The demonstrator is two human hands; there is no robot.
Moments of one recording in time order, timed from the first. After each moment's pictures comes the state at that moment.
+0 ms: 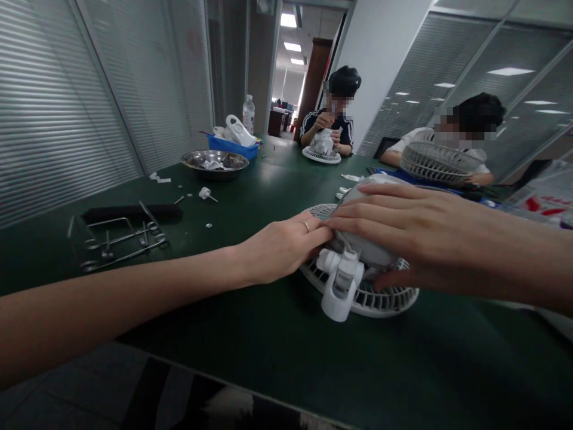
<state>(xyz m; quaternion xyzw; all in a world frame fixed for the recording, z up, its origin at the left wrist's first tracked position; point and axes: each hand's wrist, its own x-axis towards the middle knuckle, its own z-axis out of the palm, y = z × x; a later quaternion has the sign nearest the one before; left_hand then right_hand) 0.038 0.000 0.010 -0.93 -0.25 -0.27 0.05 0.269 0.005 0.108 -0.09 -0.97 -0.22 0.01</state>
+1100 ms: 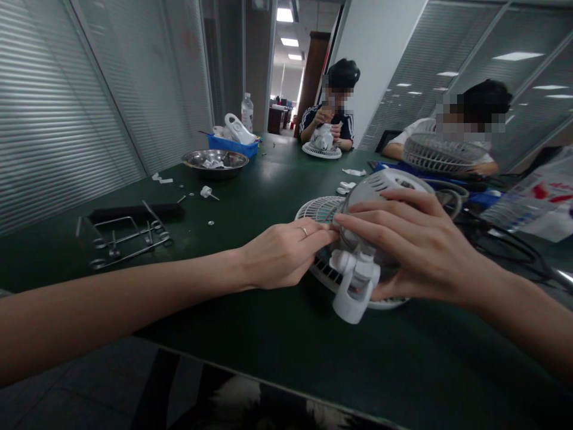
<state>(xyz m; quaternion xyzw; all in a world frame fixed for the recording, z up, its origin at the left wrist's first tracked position) 0.039 -0.010 -0.004 -0.92 -0.19 -0.33 0.07 0.277 -0.009 0.060 -0.13 -0.93 -0.29 0.16</state>
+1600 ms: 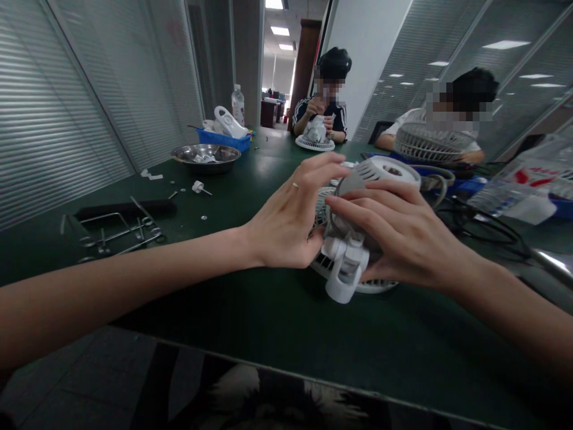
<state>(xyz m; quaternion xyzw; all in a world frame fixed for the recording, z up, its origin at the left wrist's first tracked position) 0.050 0.002 0.022 -0.88 -0.13 -0.46 0.05 0.273 -0.012 0.055 -0.14 -0.92 -0.31 0.18</state>
